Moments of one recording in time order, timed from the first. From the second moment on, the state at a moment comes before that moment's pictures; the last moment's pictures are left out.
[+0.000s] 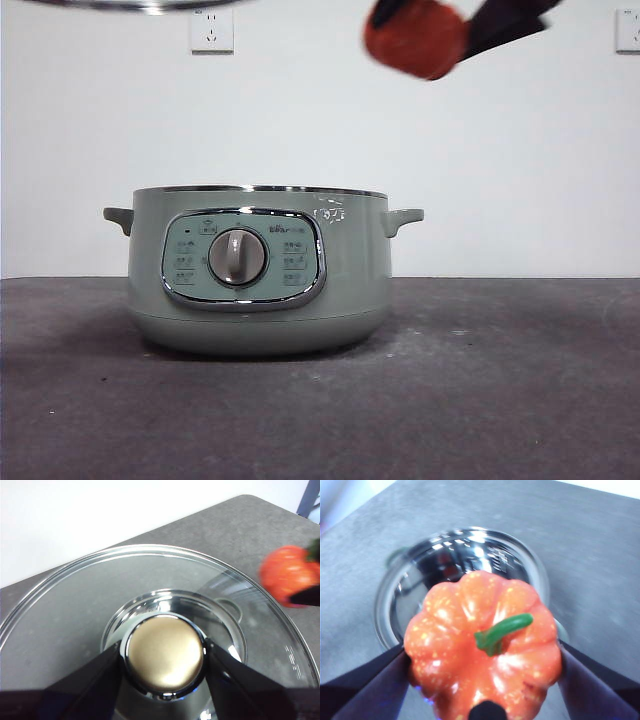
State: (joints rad) left arm -0.33 1.06 1.38 -0.74 0.20 0.13; right arm 0.53 1.33 1.26 -0.49 -0.18 0.00
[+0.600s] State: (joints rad) left arm -0.33 0.80 1.38 -0.97 0.15 0.11; right arm 0.65 1.96 1.66 -0.43 -0.14 -0.07
